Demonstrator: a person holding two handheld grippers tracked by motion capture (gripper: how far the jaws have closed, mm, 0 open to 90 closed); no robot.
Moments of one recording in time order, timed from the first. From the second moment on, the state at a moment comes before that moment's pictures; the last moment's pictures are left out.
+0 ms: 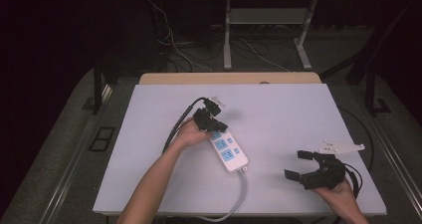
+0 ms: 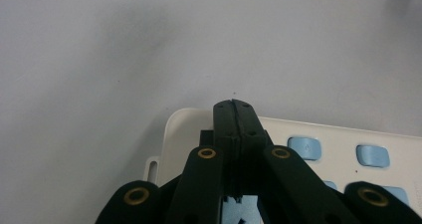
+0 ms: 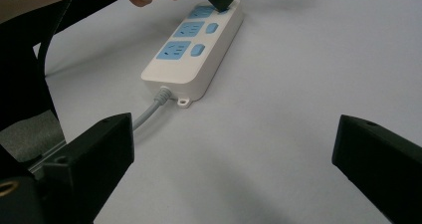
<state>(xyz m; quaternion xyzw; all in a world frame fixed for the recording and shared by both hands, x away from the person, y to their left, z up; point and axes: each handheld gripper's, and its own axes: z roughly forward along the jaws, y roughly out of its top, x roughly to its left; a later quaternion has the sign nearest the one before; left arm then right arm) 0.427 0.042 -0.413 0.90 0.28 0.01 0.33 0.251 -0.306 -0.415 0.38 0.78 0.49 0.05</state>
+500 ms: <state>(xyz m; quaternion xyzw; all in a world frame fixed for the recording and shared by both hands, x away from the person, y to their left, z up) 0.413 0.044 -0.403 0.90 0.26 0.03 0.34 0.252 -0.306 -0.415 0.38 0.78 0.49 0.05</state>
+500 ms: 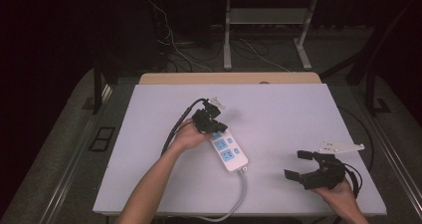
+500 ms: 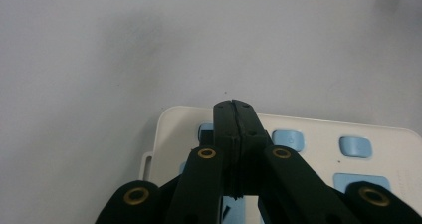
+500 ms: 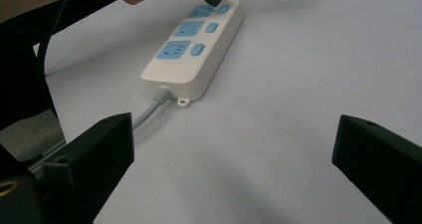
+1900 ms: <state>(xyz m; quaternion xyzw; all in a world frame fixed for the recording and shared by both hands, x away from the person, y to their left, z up) 0.304 0.153 -0.385 0.83 0.33 0.08 0.45 0.247 -0.299 -0.414 0.37 0.79 0.49 0.05</state>
